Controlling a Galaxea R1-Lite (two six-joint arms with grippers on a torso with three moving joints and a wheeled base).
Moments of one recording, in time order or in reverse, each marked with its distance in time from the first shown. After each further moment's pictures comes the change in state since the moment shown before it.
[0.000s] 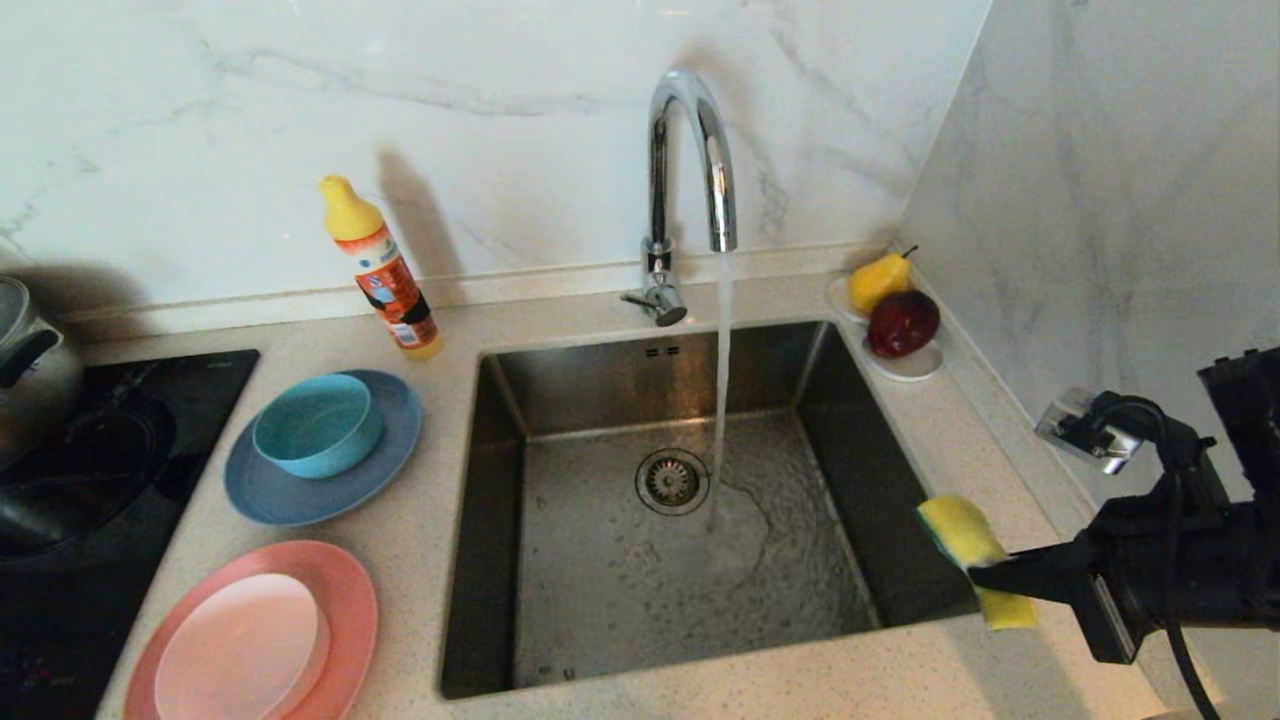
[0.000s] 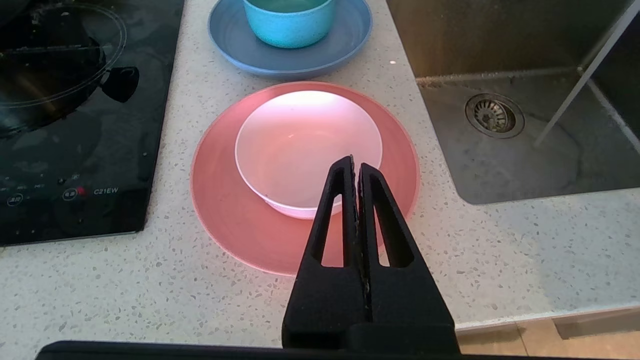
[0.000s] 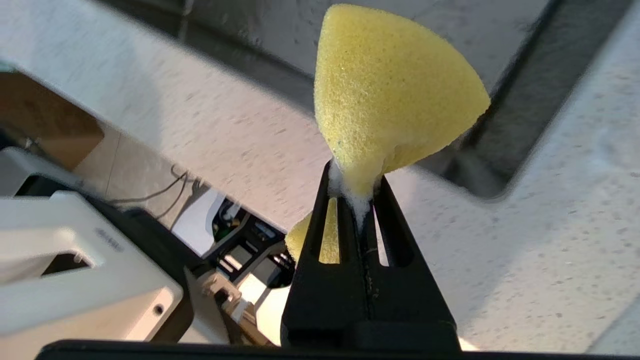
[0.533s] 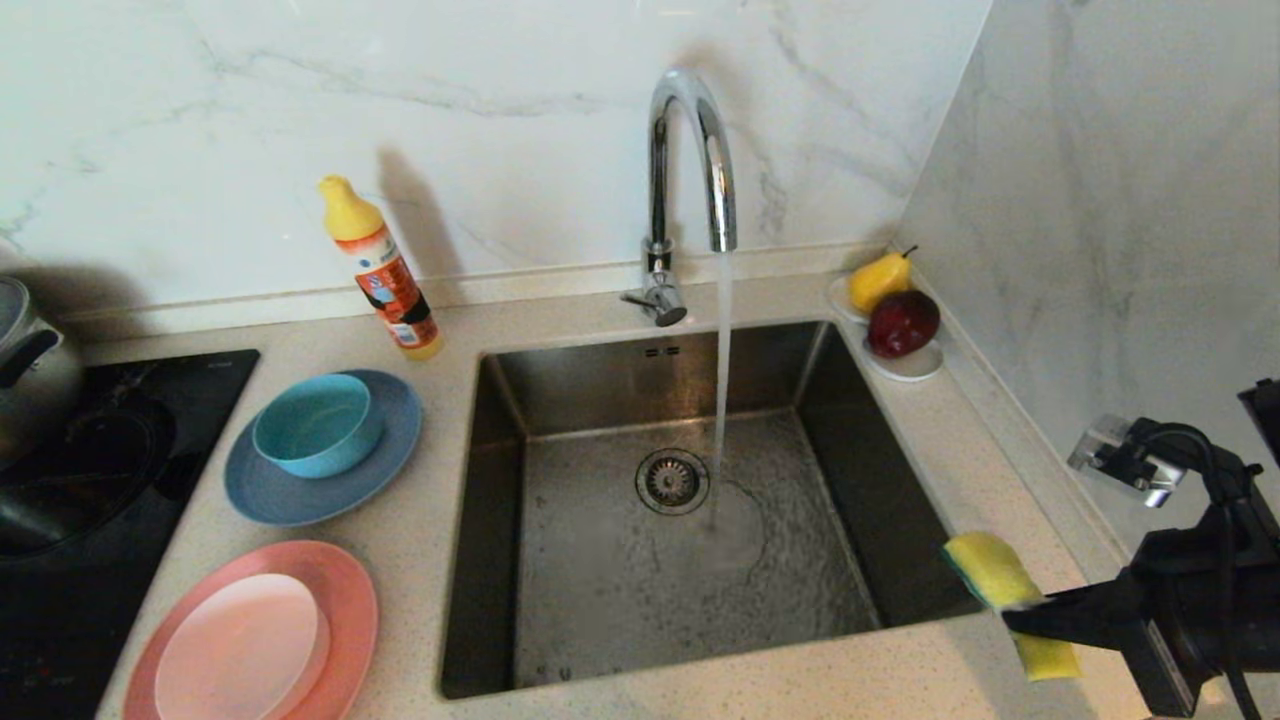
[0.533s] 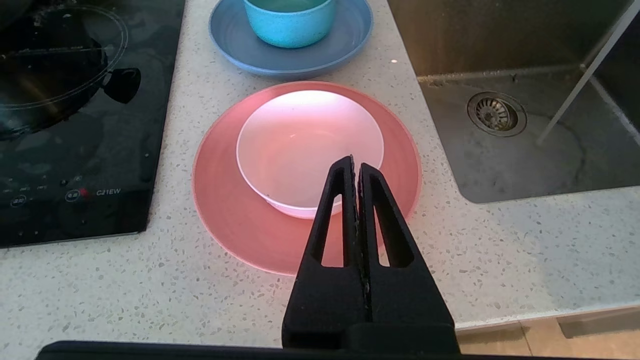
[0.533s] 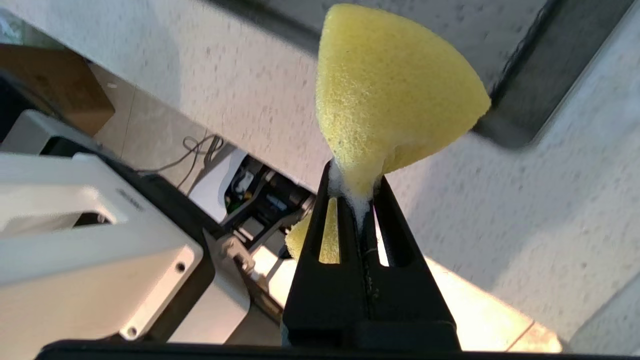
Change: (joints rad) left arm 0.000 0.000 0.000 0.002 0.001 0.010; right arm 0.017 -0.064 -0.001 0.134 -0.001 0.007
